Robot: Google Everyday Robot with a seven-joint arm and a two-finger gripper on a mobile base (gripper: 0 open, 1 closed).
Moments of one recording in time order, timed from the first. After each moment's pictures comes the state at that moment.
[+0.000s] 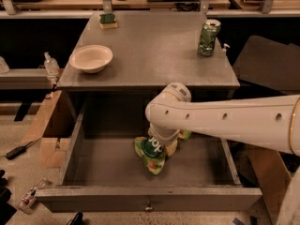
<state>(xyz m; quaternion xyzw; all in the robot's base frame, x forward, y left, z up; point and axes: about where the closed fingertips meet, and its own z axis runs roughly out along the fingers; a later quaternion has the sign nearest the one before) 0.568 -0.057 0.605 -0.89 0.43 -0.11 0.06</state>
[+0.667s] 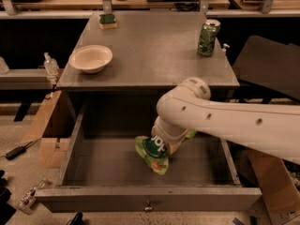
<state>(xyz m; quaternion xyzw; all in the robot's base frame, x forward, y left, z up) 0.543 -0.055 0.658 -0.90 0.42 -0.10 0.12</state>
